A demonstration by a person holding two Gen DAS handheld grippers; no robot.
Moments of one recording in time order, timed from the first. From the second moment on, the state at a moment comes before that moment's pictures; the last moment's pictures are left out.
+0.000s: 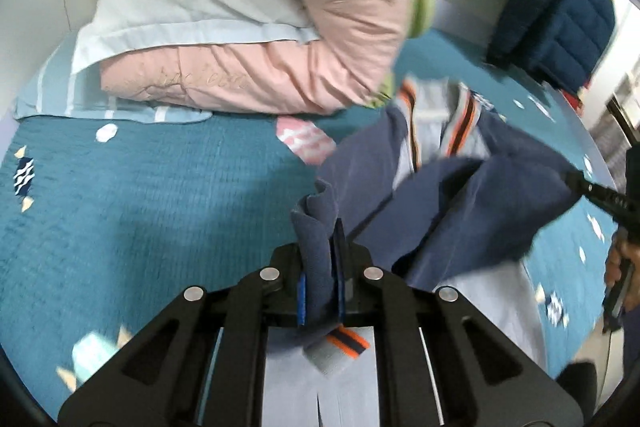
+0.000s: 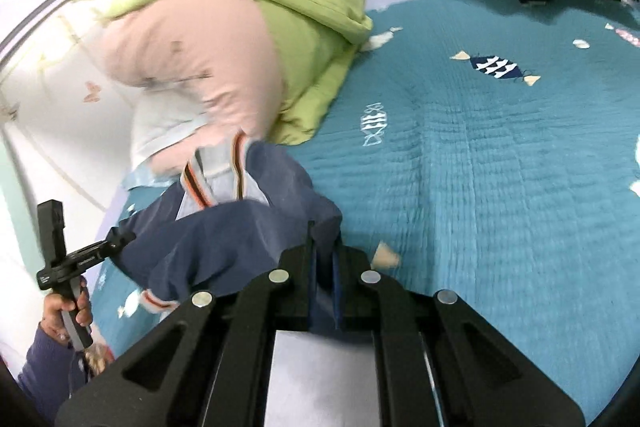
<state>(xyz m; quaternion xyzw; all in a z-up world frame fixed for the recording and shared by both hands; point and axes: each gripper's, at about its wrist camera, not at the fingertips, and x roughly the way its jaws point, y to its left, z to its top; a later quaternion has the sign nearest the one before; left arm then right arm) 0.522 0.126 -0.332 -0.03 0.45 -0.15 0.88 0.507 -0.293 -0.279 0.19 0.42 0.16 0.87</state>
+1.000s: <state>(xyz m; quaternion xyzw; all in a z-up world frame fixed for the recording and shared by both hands) 0.242 0.176 -0.349 -0.03 0.49 -0.11 0.86 0.269 -0.296 -0.312 0.13 0.56 0.08 0.81</state>
